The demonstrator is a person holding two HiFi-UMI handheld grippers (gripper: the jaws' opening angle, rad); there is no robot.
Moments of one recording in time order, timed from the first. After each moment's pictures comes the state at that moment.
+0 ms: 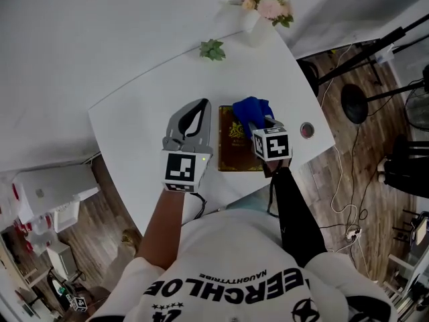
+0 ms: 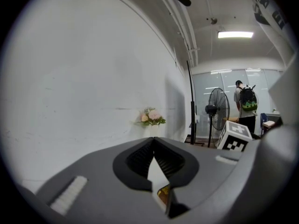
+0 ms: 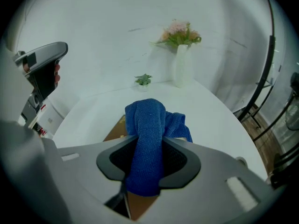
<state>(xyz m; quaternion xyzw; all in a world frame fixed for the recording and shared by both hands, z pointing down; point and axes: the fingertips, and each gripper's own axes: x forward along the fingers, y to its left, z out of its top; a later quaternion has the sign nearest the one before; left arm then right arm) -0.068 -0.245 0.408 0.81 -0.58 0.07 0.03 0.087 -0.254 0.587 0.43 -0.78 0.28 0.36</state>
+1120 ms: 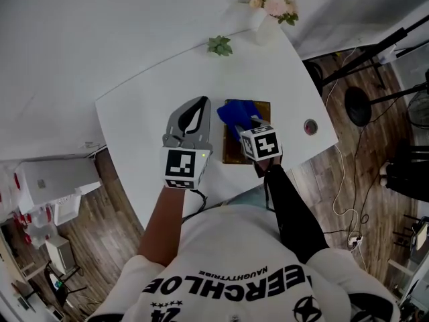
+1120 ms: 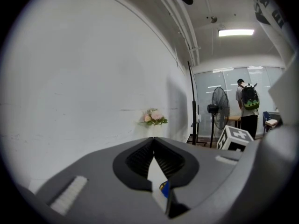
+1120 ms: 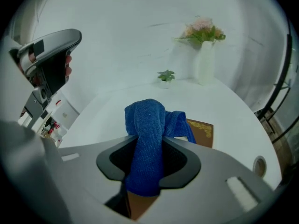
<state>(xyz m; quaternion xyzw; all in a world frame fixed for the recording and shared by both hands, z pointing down) -0.081 -0.220 0.402 0.80 -0.59 0.07 0.03 0.028 -0.215 0.591 0.35 -0.82 0.28 0.36</state>
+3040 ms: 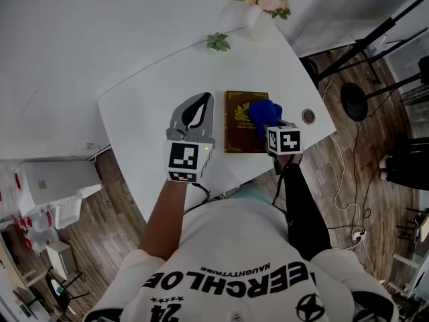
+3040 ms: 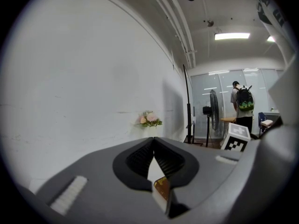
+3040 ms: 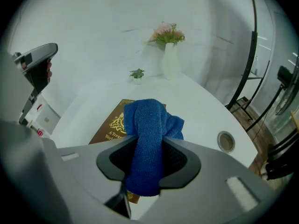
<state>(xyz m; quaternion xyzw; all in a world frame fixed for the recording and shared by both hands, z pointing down) -0.074 -0.190 0.395 0.82 -0.57 0.06 0.02 0.133 -0.198 0.592 0.47 -0.75 0.29 0.37</state>
